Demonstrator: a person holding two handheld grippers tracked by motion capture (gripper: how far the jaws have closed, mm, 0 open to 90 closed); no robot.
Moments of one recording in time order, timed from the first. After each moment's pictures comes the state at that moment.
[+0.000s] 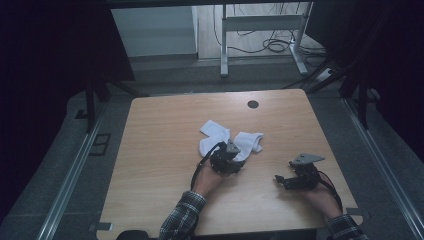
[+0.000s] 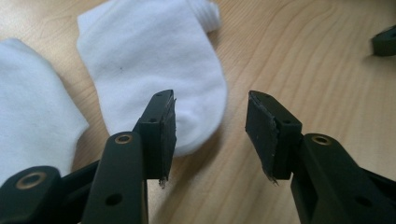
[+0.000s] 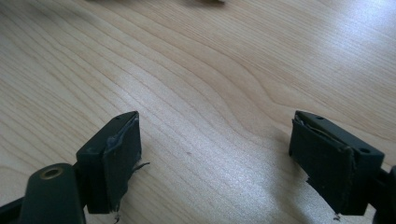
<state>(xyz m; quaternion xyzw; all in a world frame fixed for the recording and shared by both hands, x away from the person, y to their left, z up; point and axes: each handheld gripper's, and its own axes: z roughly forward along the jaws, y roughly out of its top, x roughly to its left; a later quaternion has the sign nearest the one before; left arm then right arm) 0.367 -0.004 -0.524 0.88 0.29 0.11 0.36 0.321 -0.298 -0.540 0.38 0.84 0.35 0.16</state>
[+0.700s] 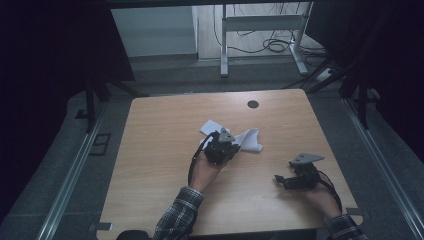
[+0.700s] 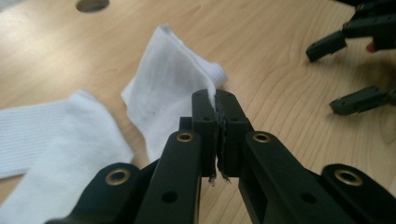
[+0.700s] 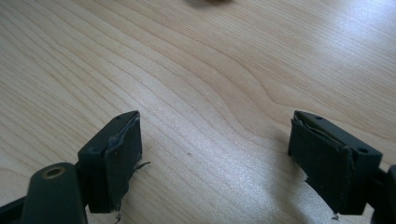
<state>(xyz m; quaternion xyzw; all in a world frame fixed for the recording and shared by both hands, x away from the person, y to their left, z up) 0.363 0.015 -0.467 0.85 0.31 0.13 0.41 0.321 -0.296 -0.539 0.39 0.84 0.35 0.16</state>
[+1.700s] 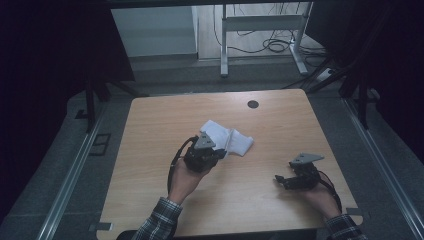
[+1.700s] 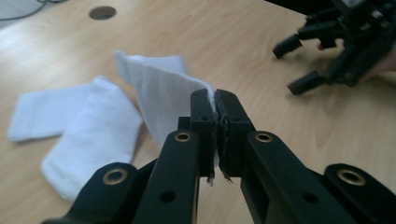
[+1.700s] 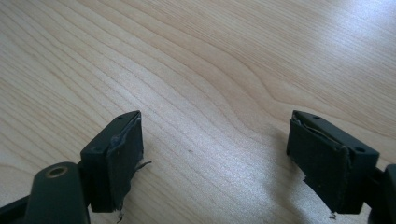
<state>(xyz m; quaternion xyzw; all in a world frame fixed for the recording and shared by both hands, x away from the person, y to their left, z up) 0.319 0.067 -0.440 0.84 0.29 0.11 0.44 0.321 -0.296 -0.537 0.39 0.84 0.34 0.16</state>
